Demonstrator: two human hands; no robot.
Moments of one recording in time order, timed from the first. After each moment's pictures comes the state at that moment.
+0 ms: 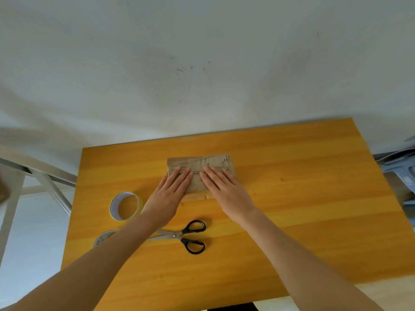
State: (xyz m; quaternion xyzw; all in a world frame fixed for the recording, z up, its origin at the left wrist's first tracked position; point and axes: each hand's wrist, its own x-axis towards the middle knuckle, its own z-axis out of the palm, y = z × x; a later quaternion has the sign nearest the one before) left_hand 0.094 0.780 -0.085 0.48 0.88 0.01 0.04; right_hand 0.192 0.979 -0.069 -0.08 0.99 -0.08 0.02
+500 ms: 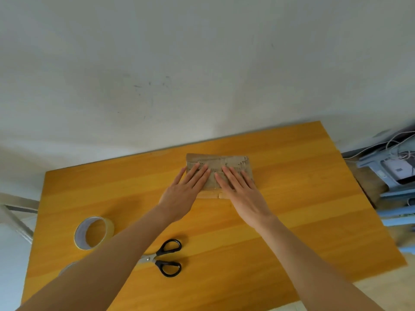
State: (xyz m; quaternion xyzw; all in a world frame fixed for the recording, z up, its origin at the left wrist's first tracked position) left_hand 0.095 0.897 -0.077 0.56 0.83 -0.03 0.01; right_hand 0.225 1.071 -0.070 0.02 1.00 -0.06 0.00
